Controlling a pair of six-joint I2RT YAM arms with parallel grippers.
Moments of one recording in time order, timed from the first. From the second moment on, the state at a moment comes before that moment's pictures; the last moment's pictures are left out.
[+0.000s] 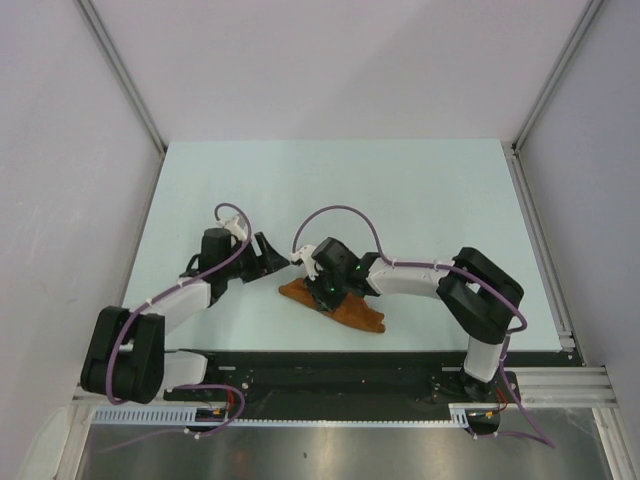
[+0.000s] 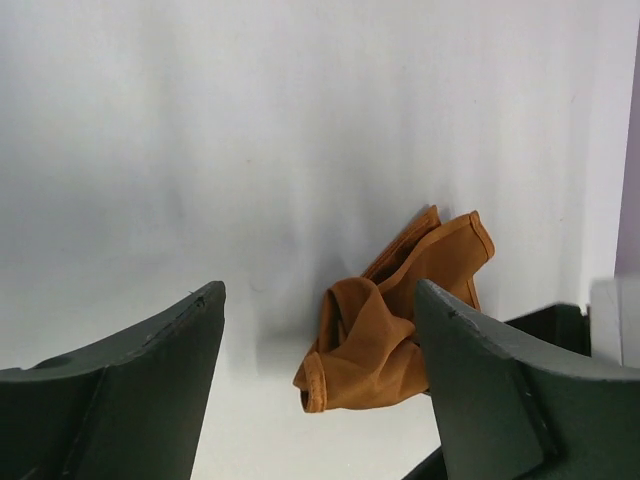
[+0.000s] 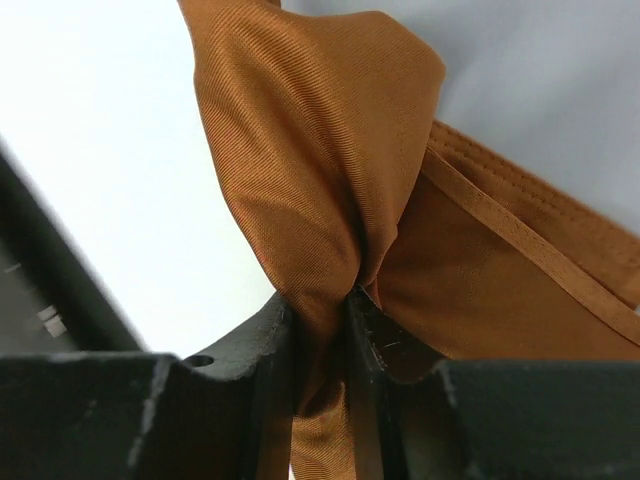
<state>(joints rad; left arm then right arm) -0.19 1.28 0.47 0.14 0.42 -0.60 0.98 1.81 1.07 -0.22 -0.17 0.08</state>
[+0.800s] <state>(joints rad) -0.30 1.29 0.34 0.29 0.56 -0.62 0.70 2.11 1.28 -0.39 -0.94 0.16</state>
